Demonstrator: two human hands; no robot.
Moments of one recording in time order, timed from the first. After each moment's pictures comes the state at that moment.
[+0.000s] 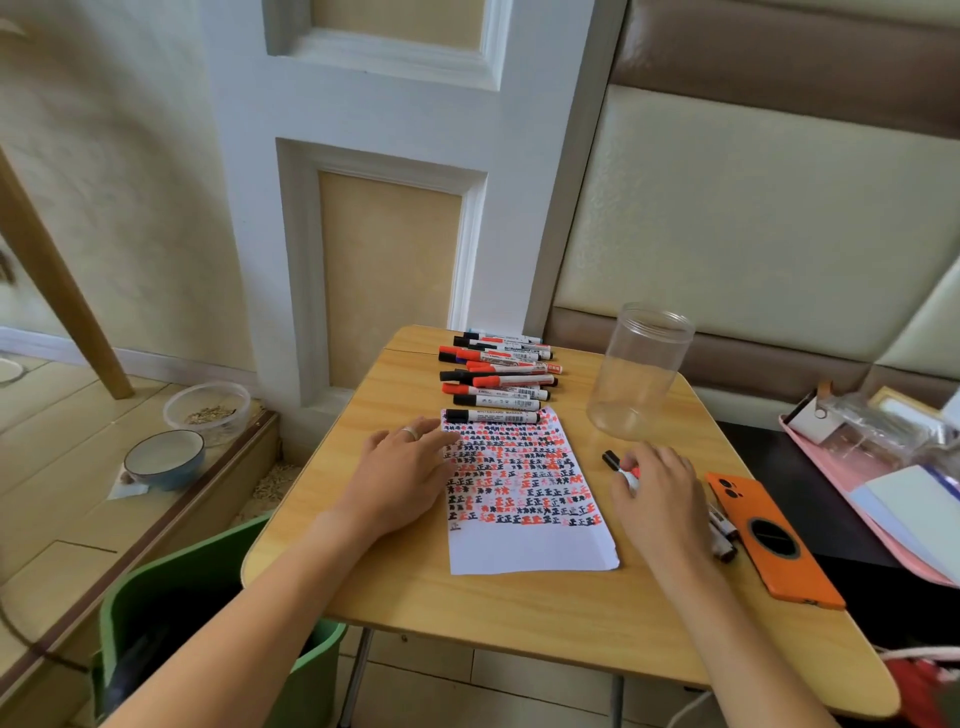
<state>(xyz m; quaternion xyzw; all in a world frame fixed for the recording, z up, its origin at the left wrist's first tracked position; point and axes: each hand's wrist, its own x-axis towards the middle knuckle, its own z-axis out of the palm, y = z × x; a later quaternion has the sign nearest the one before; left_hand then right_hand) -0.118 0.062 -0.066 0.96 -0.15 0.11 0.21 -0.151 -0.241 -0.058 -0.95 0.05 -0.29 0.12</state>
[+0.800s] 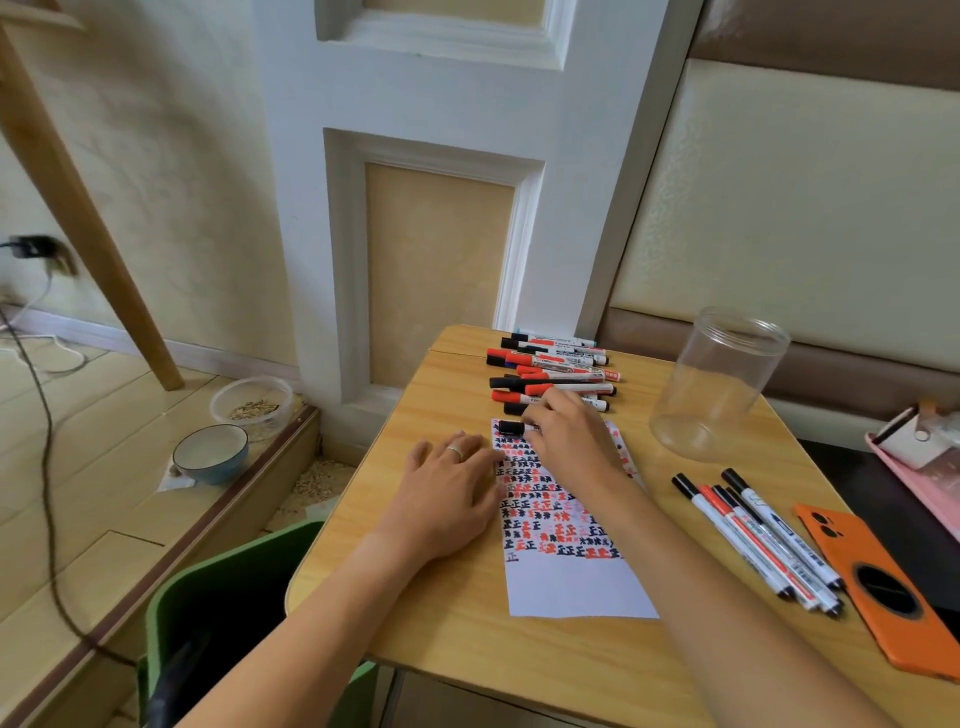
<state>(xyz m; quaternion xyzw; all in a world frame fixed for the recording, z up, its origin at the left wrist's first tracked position) -0.107 0.069 -0.078 0.97 -0.15 0.07 0.19 -0.031 -0.121 -0.056 -0.94 -0.22 -0.23 0.07</state>
